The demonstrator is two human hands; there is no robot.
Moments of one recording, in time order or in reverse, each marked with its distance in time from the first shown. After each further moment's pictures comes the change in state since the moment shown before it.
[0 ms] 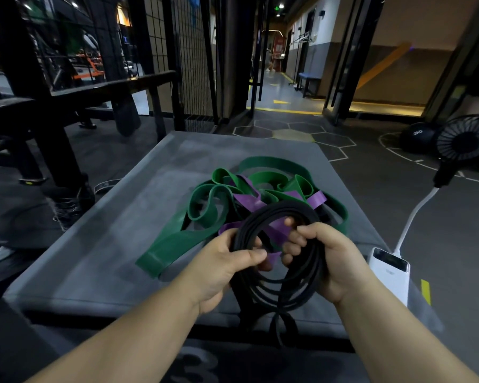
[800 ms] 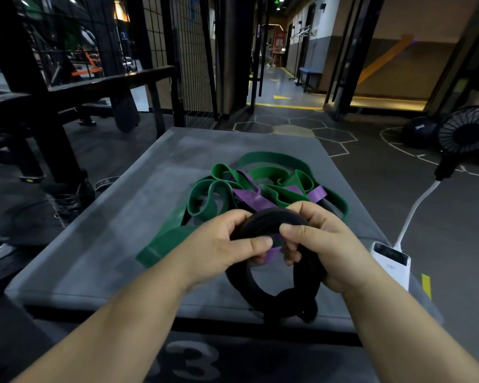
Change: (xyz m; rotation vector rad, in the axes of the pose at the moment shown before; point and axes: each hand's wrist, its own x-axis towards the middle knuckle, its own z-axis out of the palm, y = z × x) left_hand -0.009 0.034 -0.004 0.381 -0.200 0.178; right_hand -0.010 -0.009 0.008 -0.452 -0.127 -0.213
